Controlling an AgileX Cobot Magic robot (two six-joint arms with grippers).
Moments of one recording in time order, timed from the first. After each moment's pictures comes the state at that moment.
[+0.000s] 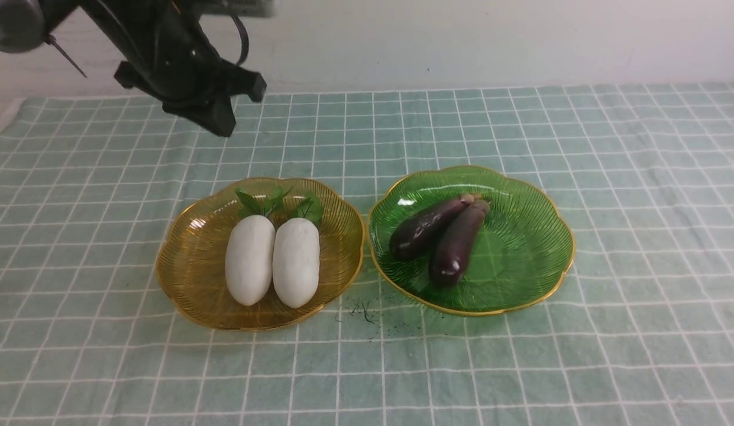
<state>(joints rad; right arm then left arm) -0.02 0.08 -0.24 0.38 0.41 -0.39 -0.16 1.93 -1.99 -0.13 1.24 0.12</state>
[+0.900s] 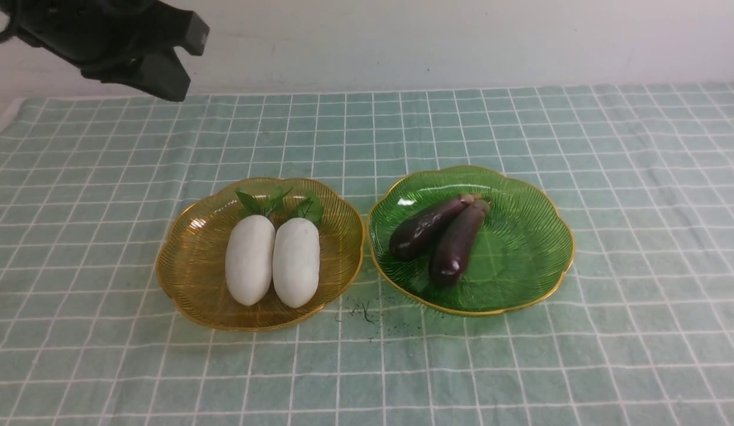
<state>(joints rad) 0.03 -0.01 0.02 0.16 0.39 -0.40 -0.16 1.52 -1.72 -0.18 1.25 0.12</state>
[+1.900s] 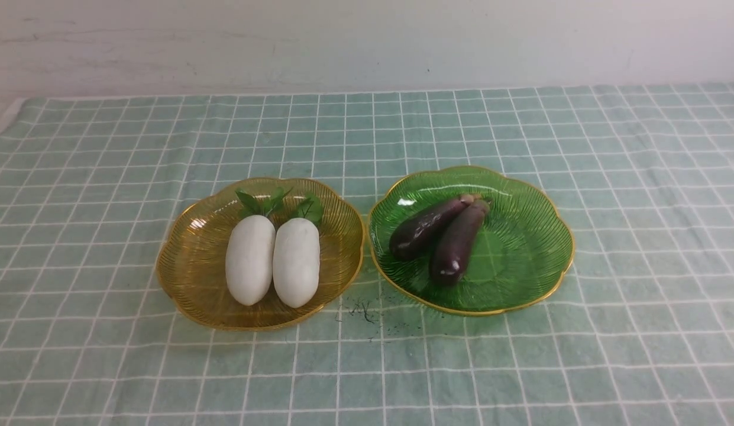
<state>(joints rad) 0.03 -0.01 0.02 0.14 0.38 -0.21 -0.16 0.44 -0.81 -0.14 1.22 0.12</state>
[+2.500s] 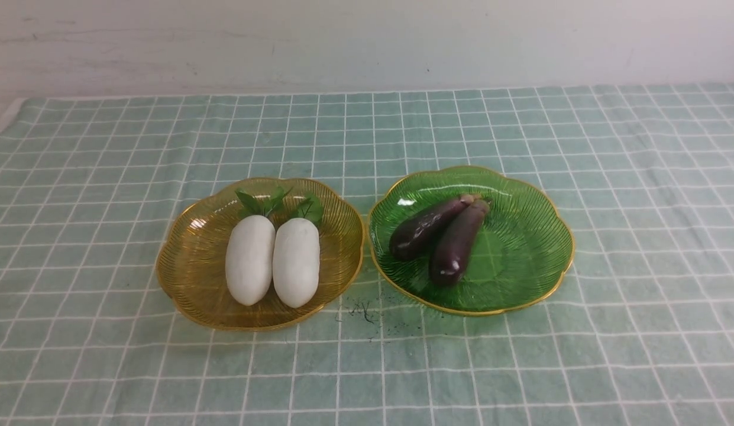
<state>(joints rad) 0.03 -0.01 0.02 0.15 0.38 -0.21 -0.16 0.16 -0.42 -0.15 0.52 0.12</state>
